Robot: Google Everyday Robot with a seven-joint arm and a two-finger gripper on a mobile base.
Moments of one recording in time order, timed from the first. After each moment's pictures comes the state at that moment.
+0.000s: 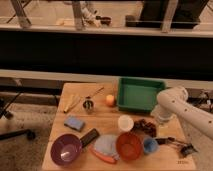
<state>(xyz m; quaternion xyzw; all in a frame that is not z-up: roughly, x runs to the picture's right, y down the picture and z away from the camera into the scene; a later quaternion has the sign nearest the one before) 0.297 0.201 0.805 -0.34 -0.01 -0.02 0.94</state>
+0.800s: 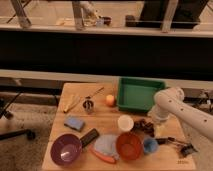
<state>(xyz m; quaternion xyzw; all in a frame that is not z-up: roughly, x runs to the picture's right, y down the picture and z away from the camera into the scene) 0.285 0.206 0.818 -0.35 -0.03 -0.04 0.94</state>
